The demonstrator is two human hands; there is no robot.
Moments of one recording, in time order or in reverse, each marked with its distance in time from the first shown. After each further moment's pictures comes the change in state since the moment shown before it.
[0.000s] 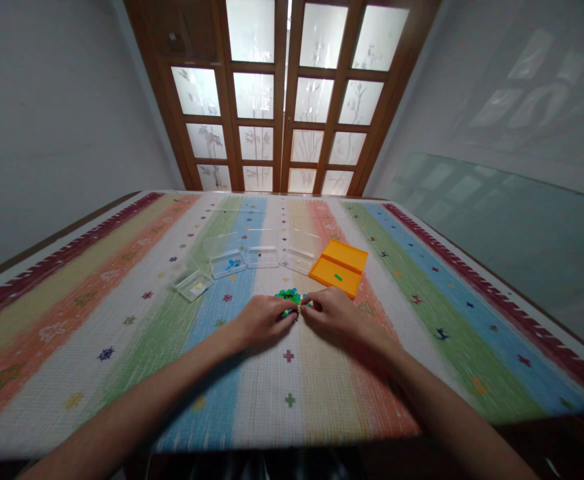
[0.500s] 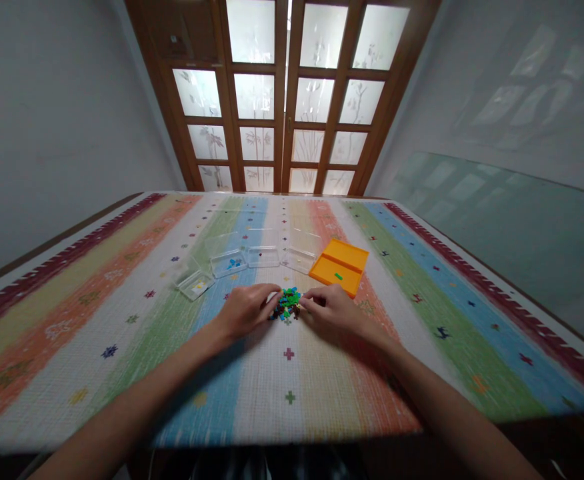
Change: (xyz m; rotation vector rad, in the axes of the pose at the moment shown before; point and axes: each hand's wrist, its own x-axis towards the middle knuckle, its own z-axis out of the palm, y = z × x) left_hand -0.010 -0.002 -0.034 0.108 0.224 -0.073; right_hand 0.002 0.003 0.003 0.210 0.050 -0.002
